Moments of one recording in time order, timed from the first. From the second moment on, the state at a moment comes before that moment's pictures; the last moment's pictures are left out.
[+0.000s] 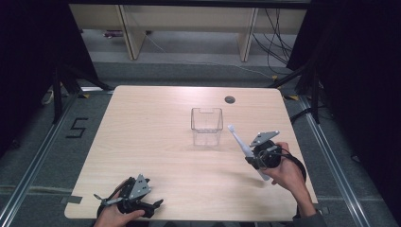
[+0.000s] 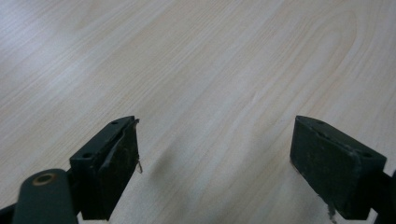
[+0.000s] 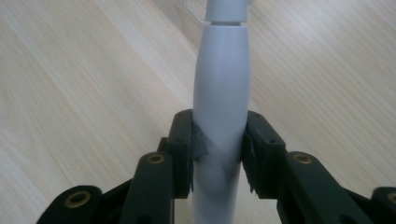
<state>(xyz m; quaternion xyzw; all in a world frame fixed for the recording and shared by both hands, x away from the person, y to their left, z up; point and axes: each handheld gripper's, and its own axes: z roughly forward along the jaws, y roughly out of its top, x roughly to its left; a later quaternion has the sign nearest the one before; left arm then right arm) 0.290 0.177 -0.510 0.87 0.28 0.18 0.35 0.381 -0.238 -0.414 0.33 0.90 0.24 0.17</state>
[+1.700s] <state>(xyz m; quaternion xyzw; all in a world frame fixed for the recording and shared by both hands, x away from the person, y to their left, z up) 0.291 0.178 -0.510 0.88 0.28 0.18 0.35 0.478 -0.216 -0.361 0.35 0.79 0.47 0.21</state>
